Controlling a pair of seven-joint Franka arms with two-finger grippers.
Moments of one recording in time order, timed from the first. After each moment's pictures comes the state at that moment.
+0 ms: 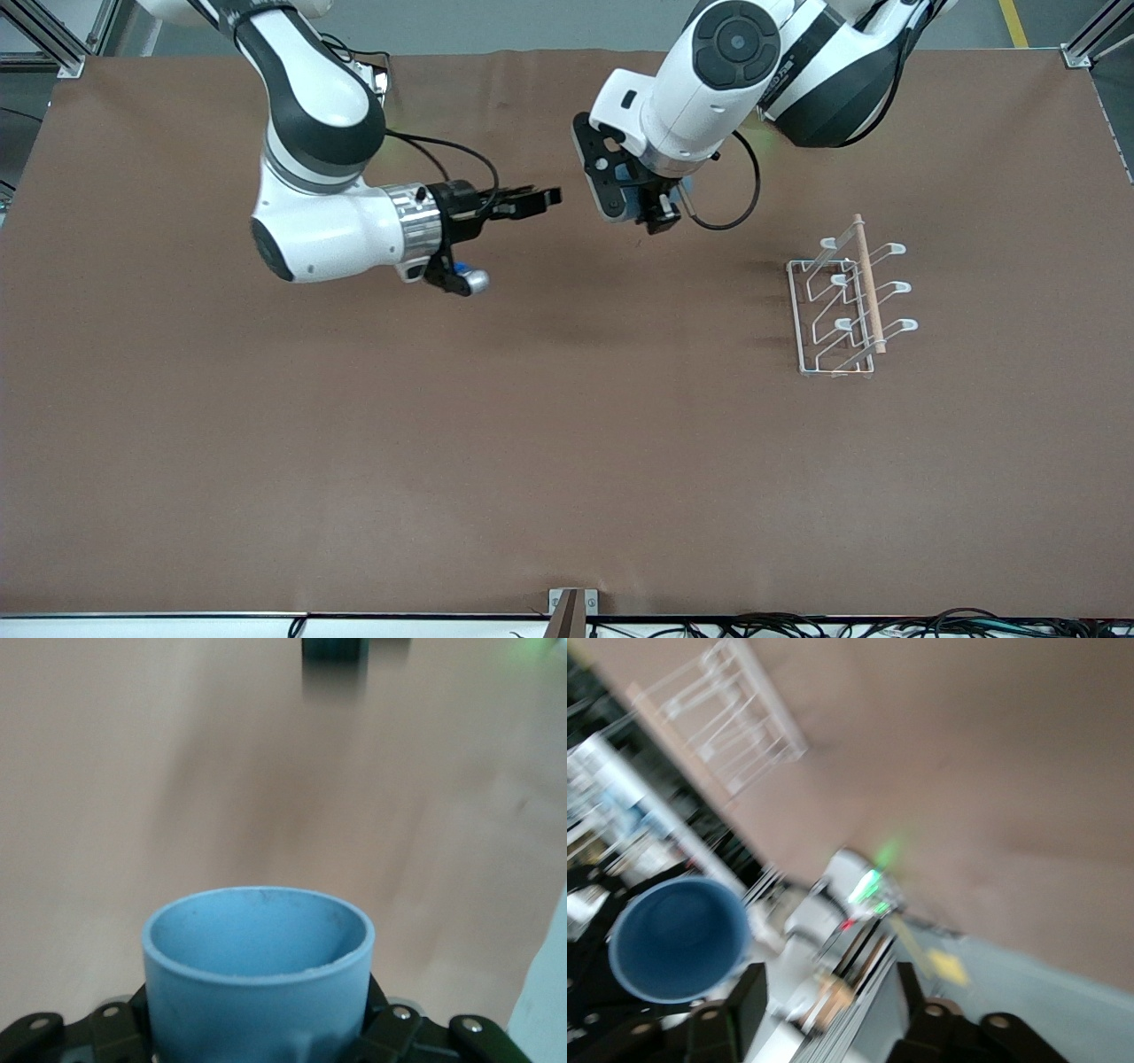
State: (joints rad) left arm -0.26 0.24 -0.49 -1.54 -0.06 1.64 0.51; right arm -0.01 0.30 0.55 -1.72 0.81 1.82 0.51
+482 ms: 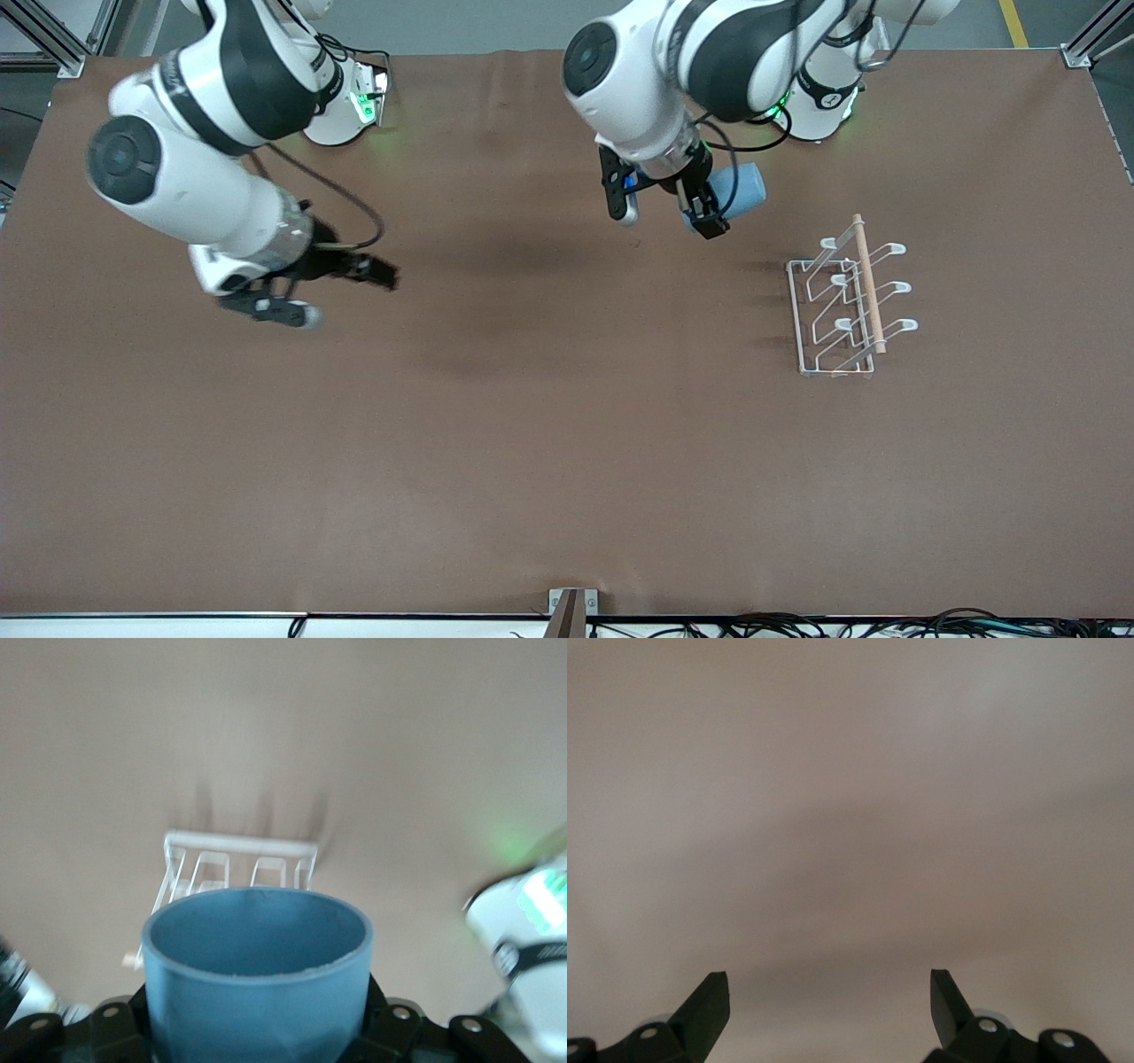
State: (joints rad) left arm -0.42 0.35 -0.50 -1.57 0.56 1.29 0.54; right arm -0.04 0.15 0.35 -1.70 0.04 1.81 0.59
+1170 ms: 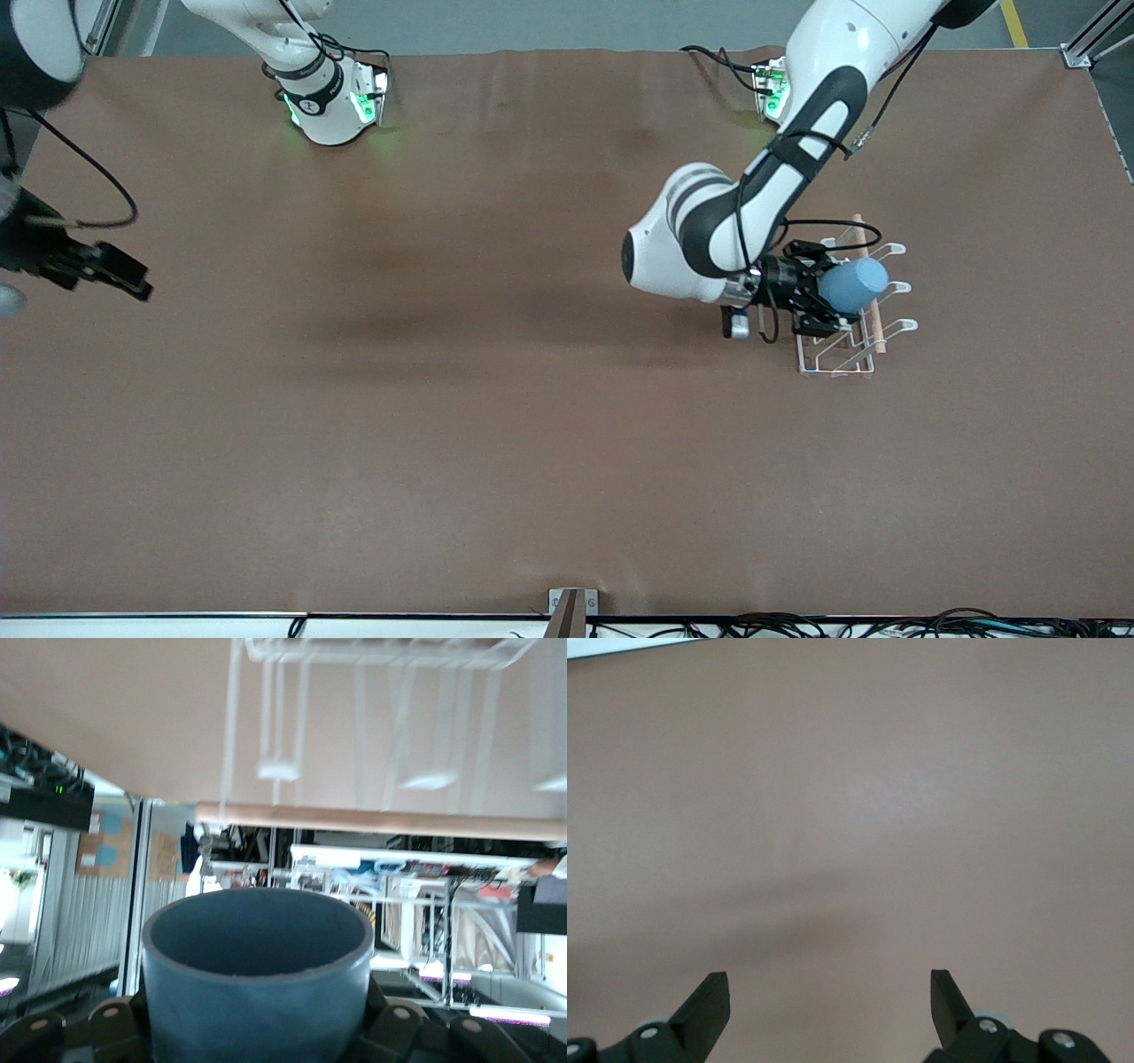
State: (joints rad) left arm -0.23 0.60 -0.47 -1.70 1.21 1.16 0.60; right arm -0.04 -0.01 0.00 -1.63 -0.03 1.69 0.11
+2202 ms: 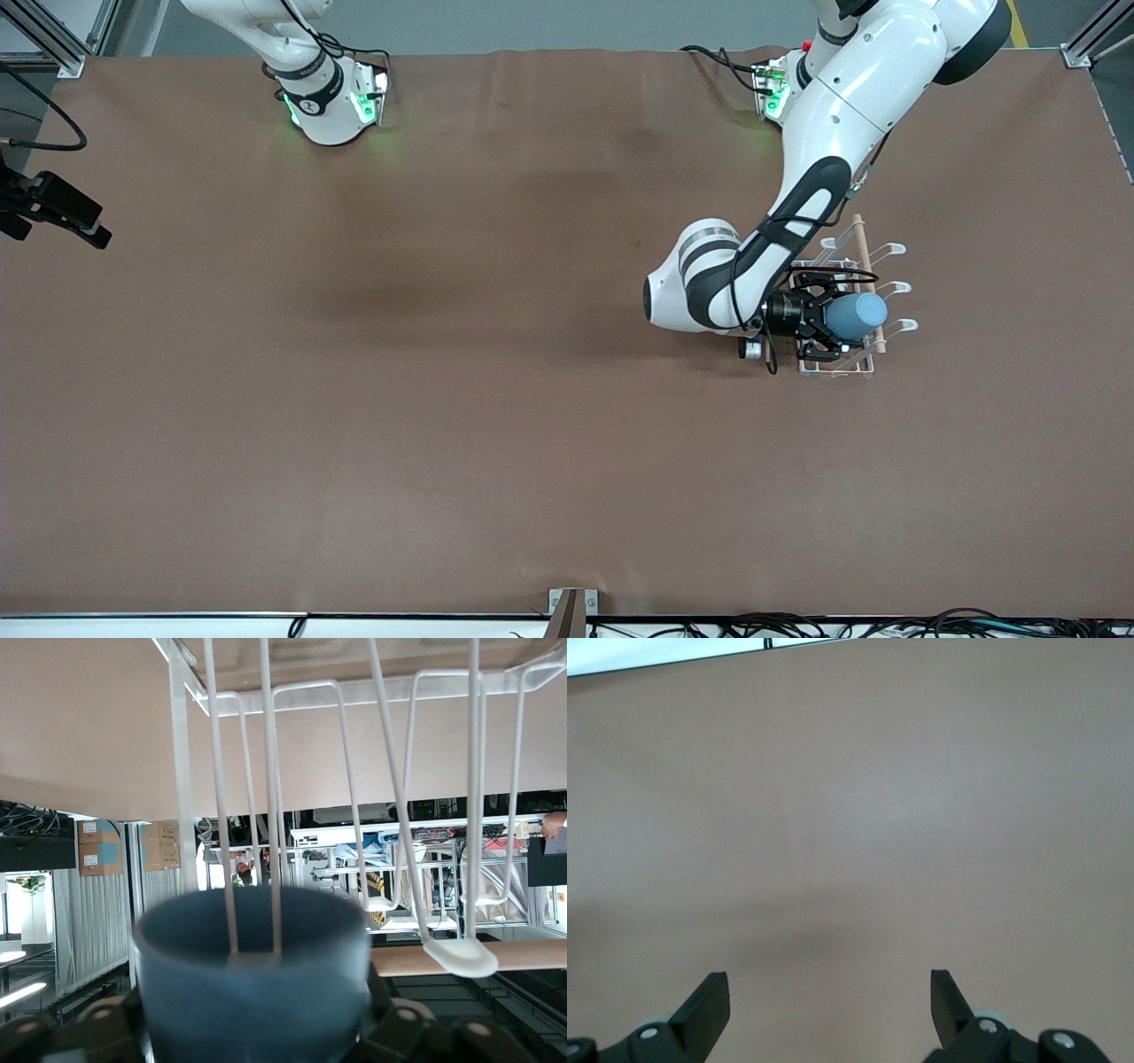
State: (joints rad) left arm -0.20 0.77 -0.48 -1.71 1.27 1.16 0.58; right arm -0.02 -0.04 -0.01 -1.54 0.00 1.60 0.10
